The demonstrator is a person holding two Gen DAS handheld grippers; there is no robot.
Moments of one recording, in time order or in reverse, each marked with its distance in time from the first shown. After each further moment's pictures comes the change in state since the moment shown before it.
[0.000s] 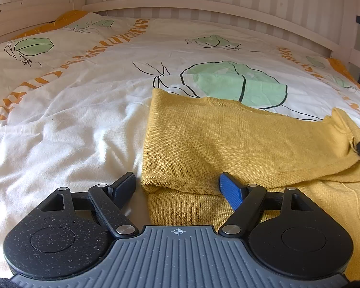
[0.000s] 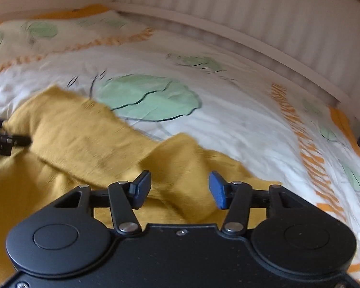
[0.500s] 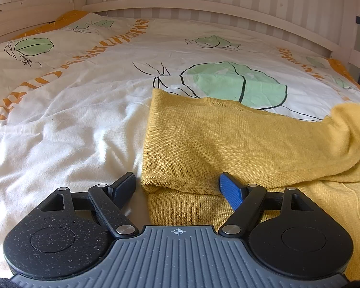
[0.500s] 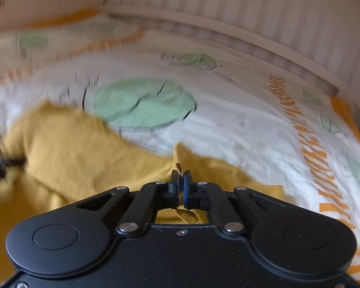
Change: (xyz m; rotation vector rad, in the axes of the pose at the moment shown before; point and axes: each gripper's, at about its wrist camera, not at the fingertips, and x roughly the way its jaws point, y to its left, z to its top) left arm 0.000 0.000 0.000 0.000 -0.001 0.000; right arm -0.008 -0.029 0.018 0.125 0.005 0.024
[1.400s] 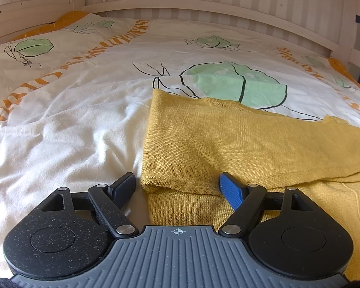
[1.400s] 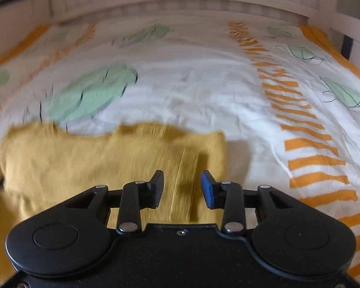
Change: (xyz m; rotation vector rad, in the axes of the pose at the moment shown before) left arm -0.001 0.000 0.000 0.003 -0.001 0.002; right arm 0.018 -0.086 -0.034 0.256 0.184 -0.010
